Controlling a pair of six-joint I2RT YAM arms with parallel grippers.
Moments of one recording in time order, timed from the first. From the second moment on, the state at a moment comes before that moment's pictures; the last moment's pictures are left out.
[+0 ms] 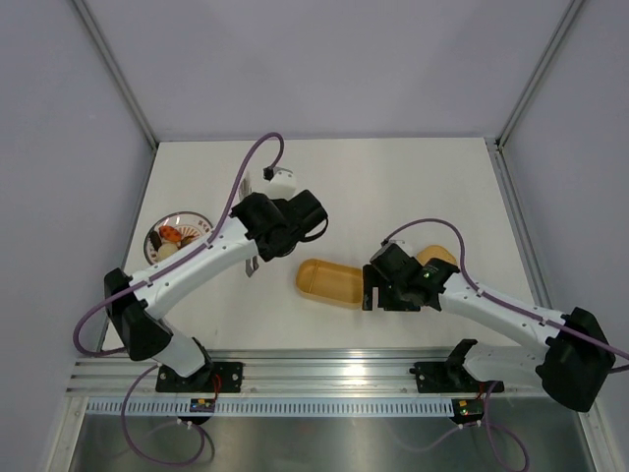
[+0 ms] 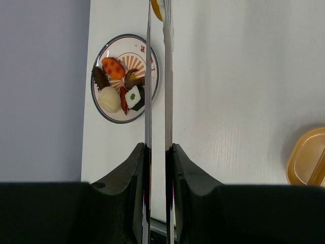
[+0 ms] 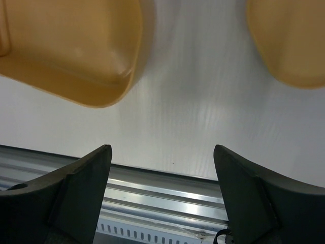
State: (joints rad) left arm -0.91 1.54 1.56 -1.36 -0.95 -0.66; right arm 0.81 1.16 0.76 -0.73 0.12 0.78
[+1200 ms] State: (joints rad) left arm -0.76 1.41 1.52 -1.37 -0.86 -0.57; right arm 0.86 1.81 1.28 -0.42 0.29 0.65
